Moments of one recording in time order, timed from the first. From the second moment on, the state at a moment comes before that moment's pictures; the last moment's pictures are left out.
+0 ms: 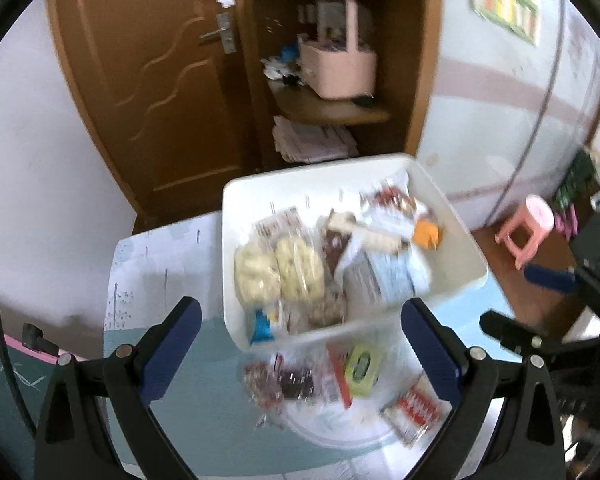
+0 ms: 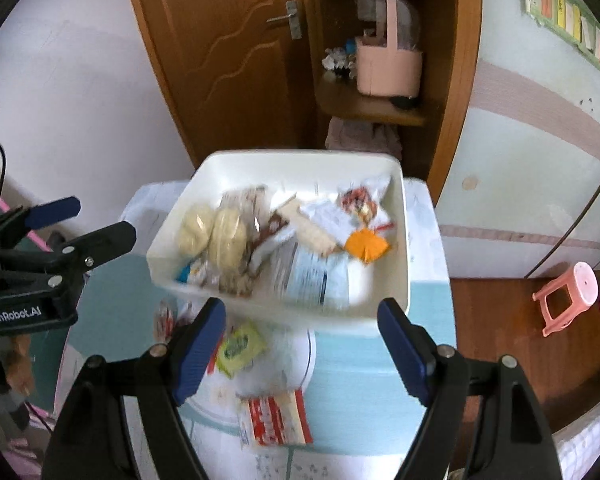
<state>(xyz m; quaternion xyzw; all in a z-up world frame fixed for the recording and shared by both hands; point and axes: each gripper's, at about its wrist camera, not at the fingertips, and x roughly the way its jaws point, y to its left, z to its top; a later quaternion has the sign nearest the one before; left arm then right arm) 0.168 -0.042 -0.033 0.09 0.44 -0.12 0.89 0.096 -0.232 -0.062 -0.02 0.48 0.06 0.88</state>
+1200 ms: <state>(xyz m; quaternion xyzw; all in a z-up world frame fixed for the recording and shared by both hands) 0.188 0.033 -0.203 0.00 0.58 -0.05 0.81 0.064 -0.196 -0.220 -0.05 0.60 0.09 0.80</state>
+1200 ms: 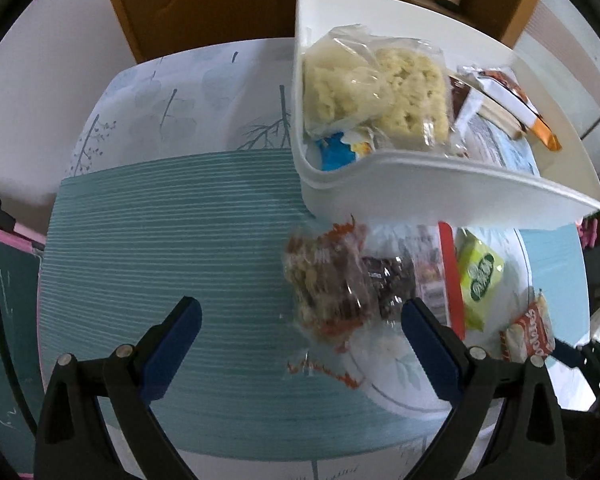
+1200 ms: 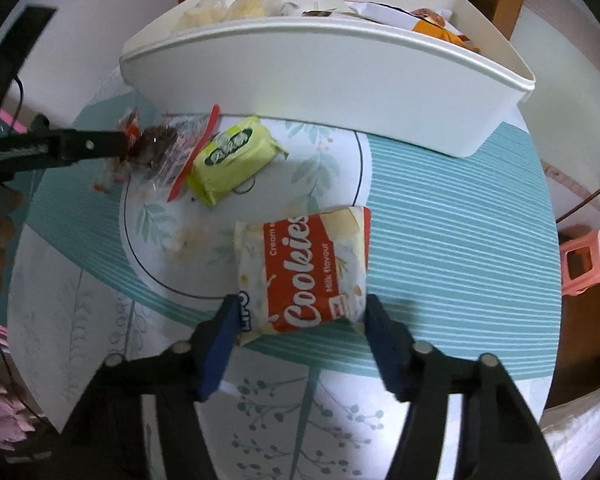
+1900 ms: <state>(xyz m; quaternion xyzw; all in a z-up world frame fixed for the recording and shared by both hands) 0.207 0.037 -0.218 -0.08 0.58 -0.06 0.81 0.067 -0.213 -0.209 -0.02 0.59 0.09 0.80</state>
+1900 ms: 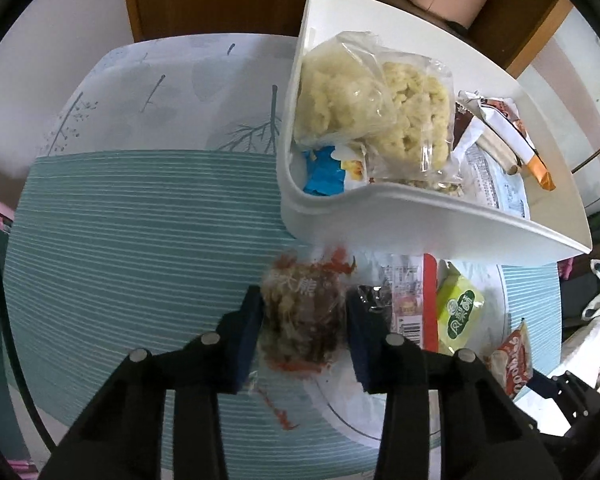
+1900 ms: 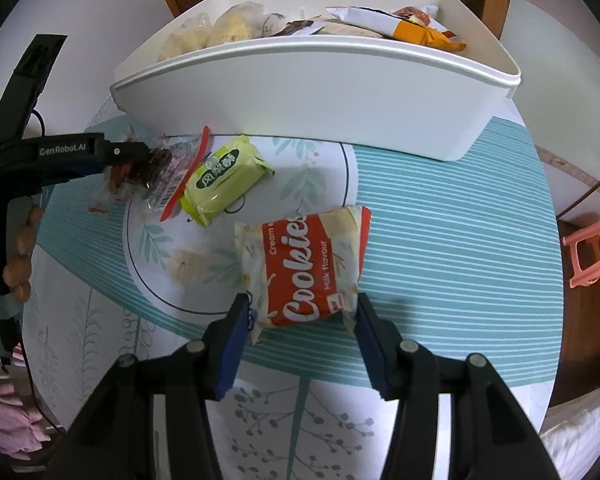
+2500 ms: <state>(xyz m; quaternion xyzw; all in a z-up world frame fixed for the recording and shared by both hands) 0.151 0.024 -0.130 -0.08 0.52 -0.10 0.84 0.050 -0.215 -0.142 -0.01 0.53 0.11 0.84</state>
